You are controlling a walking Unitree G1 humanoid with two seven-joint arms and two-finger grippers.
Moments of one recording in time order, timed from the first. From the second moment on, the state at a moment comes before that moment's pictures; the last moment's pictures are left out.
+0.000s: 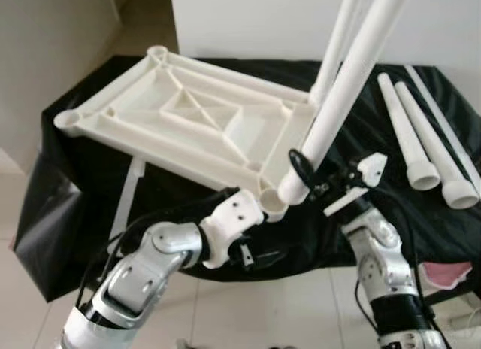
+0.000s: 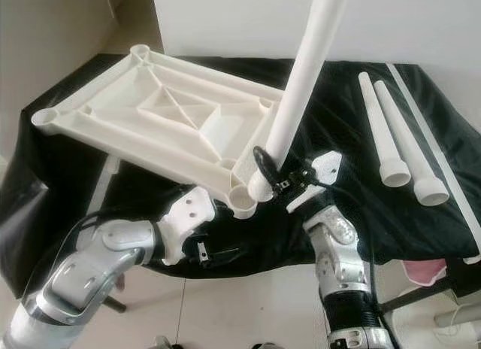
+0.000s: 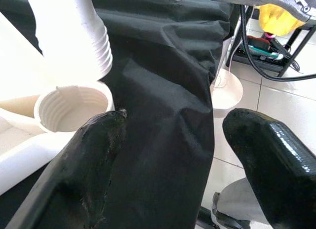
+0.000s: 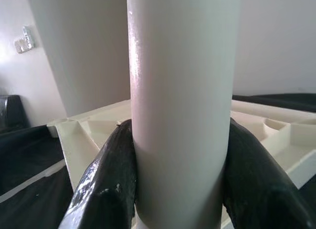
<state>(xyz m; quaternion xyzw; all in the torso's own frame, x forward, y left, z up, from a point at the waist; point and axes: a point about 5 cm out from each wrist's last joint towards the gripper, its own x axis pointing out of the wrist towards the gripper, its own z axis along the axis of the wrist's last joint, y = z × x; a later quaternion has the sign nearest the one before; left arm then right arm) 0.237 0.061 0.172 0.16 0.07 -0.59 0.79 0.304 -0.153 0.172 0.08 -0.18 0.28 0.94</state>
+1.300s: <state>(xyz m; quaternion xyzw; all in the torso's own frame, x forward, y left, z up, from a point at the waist) 0.263 0.051 0.182 0.14 0.02 -0.51 0.85 0.324 -0.207 0.198 0.04 0.07 0.11 0.99</state>
